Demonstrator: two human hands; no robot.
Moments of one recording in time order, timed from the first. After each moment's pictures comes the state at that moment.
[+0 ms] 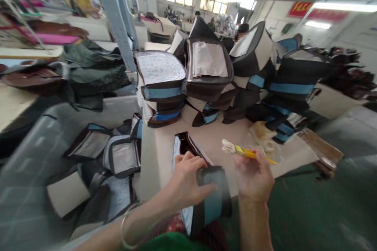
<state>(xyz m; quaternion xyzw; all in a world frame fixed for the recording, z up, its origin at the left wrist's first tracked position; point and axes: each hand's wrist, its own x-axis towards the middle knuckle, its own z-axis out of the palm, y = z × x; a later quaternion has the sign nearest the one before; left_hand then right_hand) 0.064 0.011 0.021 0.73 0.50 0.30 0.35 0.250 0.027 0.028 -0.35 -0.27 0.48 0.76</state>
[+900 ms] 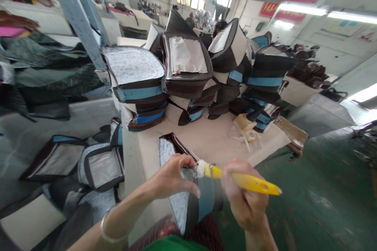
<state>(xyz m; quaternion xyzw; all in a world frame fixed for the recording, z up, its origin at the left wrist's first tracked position) 0.049 0.033 0.010 0.72 0.42 0.23 0.50 0.251 -0.027 0.069 -0.45 -0.74 0.10 0.49</state>
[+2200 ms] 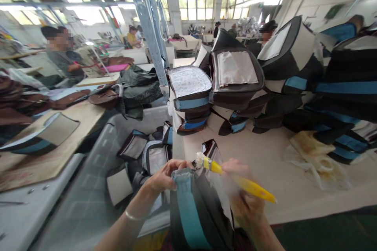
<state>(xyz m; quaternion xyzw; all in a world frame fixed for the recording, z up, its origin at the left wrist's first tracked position) -0.083 0.028 -0.033 0.46 0.28 0.43 0.73 0.159 0.016 0.029 -0.29 -0.70 0.30 0.57</state>
